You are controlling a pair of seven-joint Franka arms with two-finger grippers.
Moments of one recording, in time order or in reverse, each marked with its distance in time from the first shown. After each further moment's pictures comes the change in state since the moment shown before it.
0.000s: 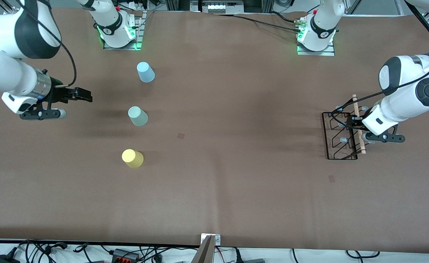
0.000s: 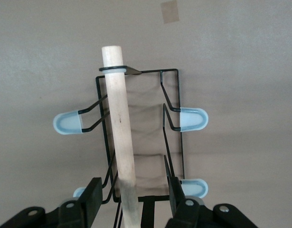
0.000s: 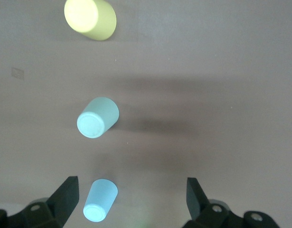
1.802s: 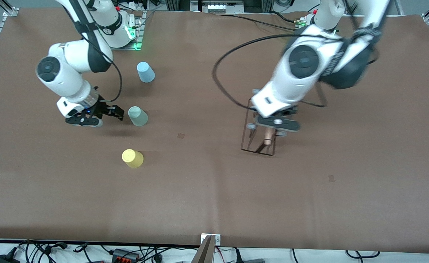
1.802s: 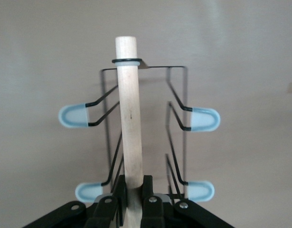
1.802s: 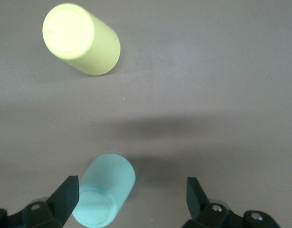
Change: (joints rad) left arm -0.376 0.216 -0.308 0.551 -0.001 -0.351 -0.554; right arm 0.140 0.095 0.003 -0.346 0.000 0.691 0.249
